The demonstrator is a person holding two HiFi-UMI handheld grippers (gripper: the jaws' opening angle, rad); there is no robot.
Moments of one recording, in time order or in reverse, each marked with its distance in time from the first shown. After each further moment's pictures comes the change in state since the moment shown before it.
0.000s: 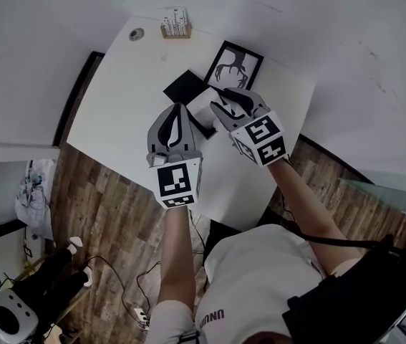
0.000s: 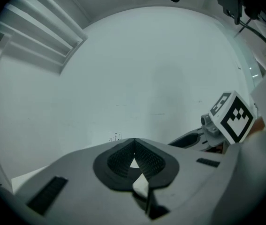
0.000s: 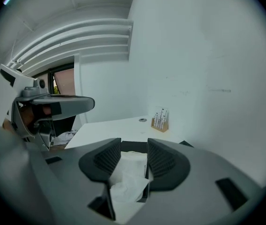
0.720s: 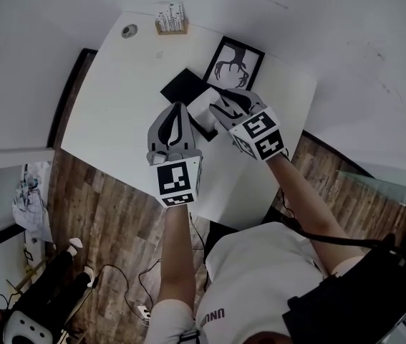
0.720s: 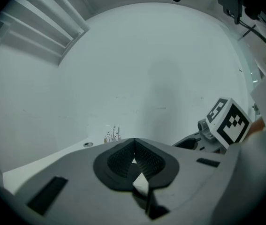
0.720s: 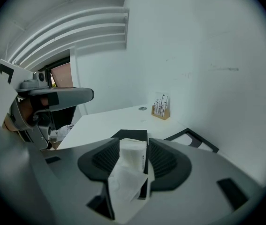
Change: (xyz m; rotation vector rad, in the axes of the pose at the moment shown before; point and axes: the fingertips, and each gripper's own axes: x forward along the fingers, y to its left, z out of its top) left arm 0.022 0.006 -0.026 -0.039 0.046 -0.040; right arm 0.030 -0.008 -0.036 0.031 0.115 0.027
